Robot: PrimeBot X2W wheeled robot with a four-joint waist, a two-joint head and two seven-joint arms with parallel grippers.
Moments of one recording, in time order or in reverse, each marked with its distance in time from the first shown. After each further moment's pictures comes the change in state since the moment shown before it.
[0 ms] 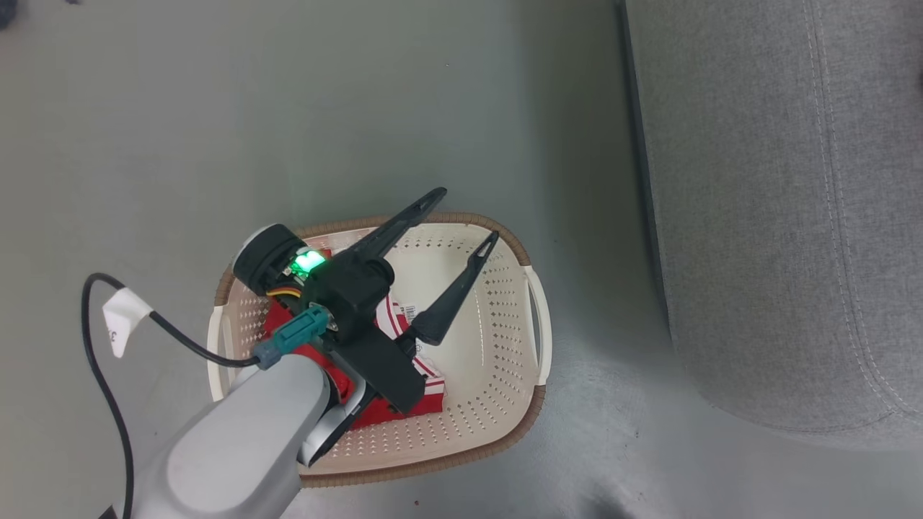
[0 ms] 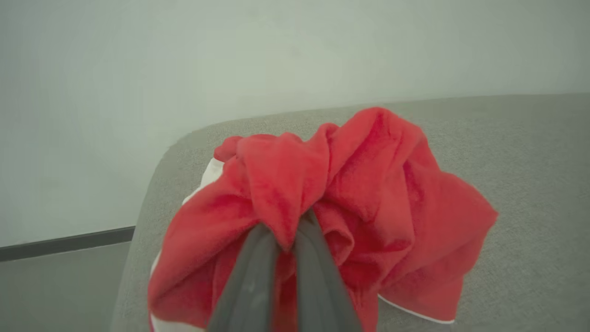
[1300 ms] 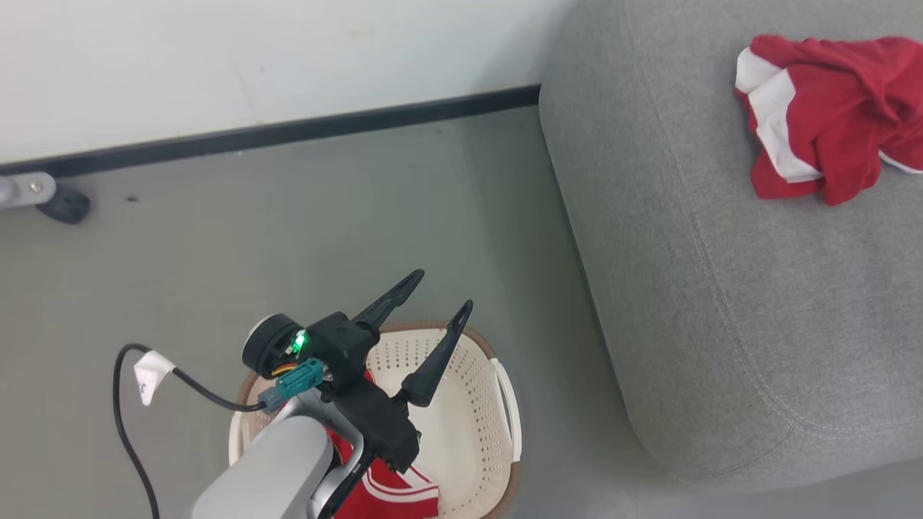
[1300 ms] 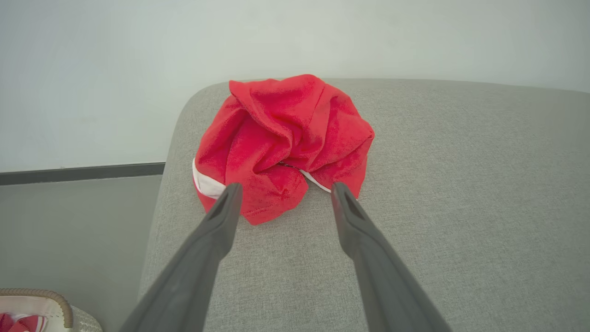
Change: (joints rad) left arm 0.127 -0.058 0.017 0.161 -0.053 -0.012 -0.050; right arm 0.129 -0.076 0.372 -0.008 0.110 0.000 0.087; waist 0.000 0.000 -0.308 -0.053
